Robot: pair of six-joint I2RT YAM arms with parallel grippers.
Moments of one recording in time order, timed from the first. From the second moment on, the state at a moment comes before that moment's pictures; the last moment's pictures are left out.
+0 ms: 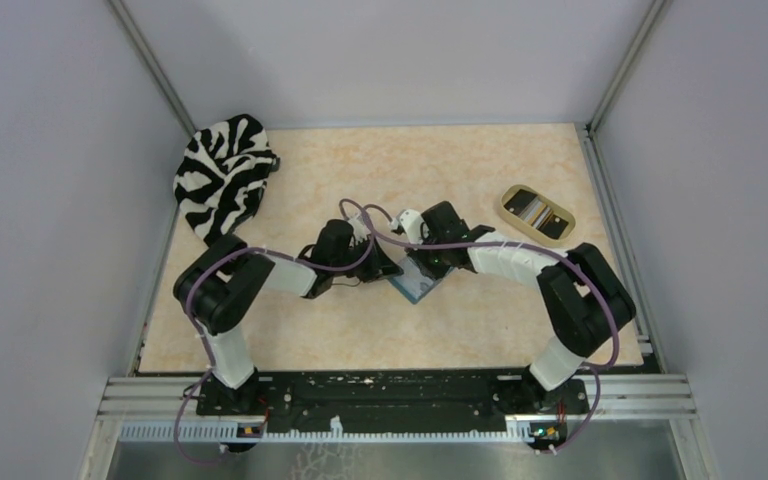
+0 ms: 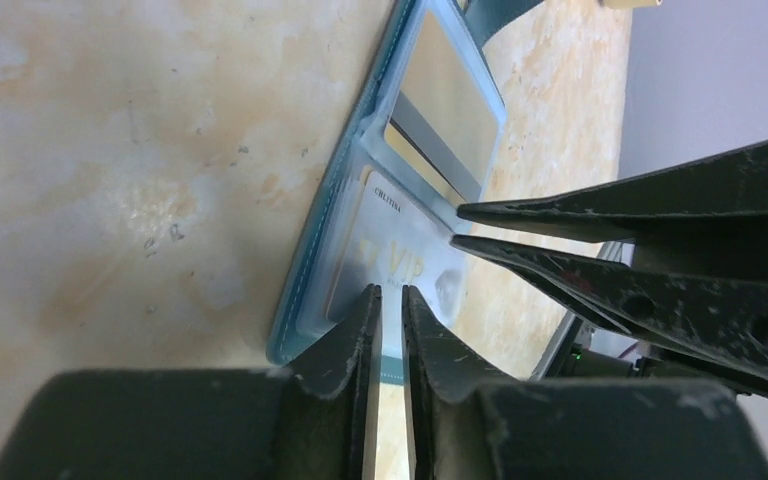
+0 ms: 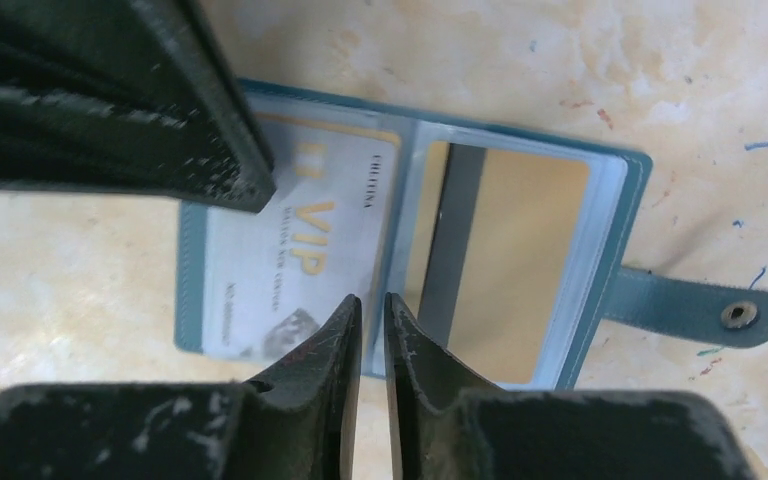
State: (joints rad) left arm -0.64 1.86 0.71 0.62 0.41 -0.93; right arm 0.62 1.63 0.92 -0.27 -0.14 -0.27
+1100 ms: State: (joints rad) left arm -0.62 1.39 0.17 0.87 0.26 -0.98; right arm 0.17 1.75 1.01 -0.45 -0.60 -0.24
